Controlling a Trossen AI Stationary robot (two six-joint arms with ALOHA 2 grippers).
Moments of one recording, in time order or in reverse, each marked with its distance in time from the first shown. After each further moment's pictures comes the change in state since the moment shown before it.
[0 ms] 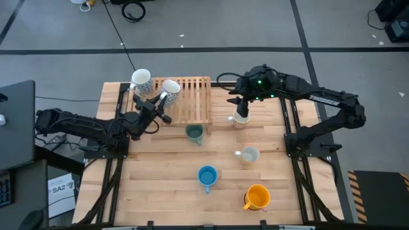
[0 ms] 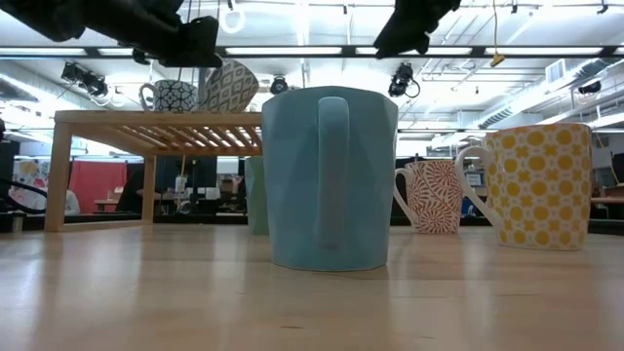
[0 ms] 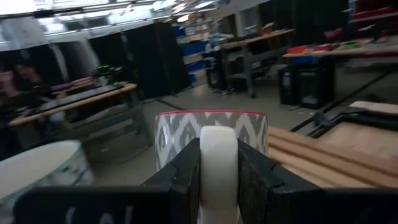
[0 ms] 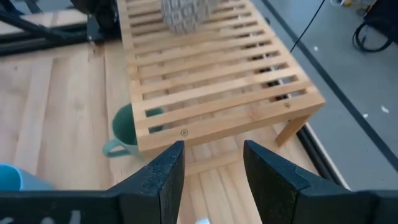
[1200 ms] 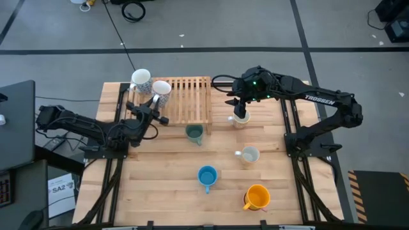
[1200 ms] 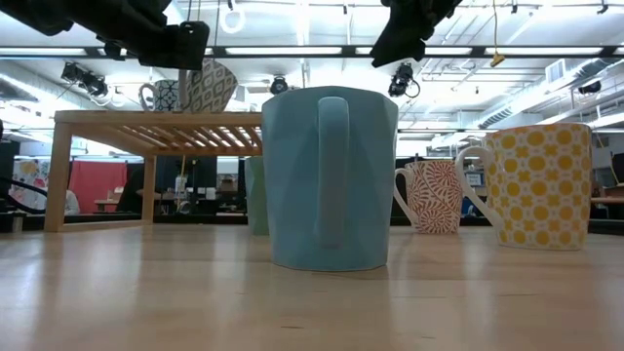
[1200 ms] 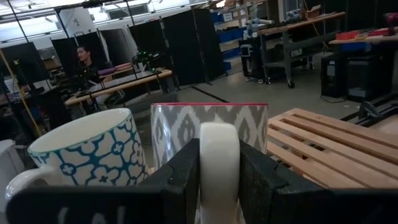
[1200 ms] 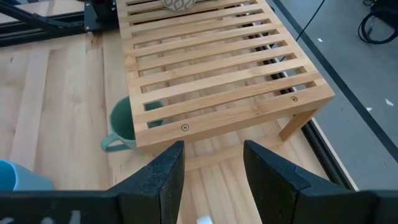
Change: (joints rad) left arm -0.120 0.001 0.000 -0.067 -0.284 -0.059; right arm 0.000 0.029 -0.001 -0.001 -0.005 0.000
